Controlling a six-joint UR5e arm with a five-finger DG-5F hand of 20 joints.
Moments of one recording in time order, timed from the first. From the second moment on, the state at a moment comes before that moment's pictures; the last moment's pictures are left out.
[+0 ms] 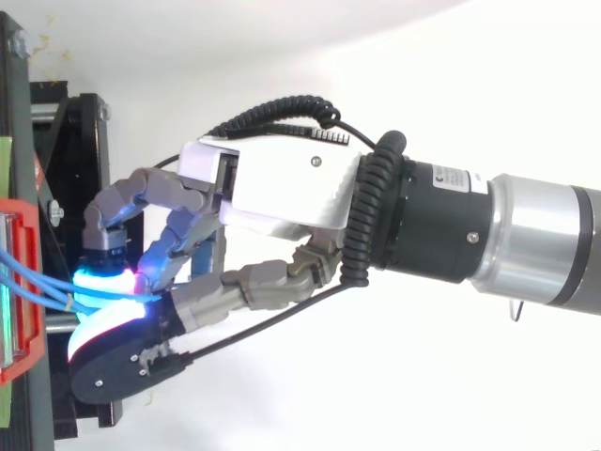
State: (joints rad) arm 0.19 -2.44 -0.85 -3.12 -1.21 -0.16
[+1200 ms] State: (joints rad) arm 0.17 -2.44 -0.76 -3.25 -1.24 -0.16
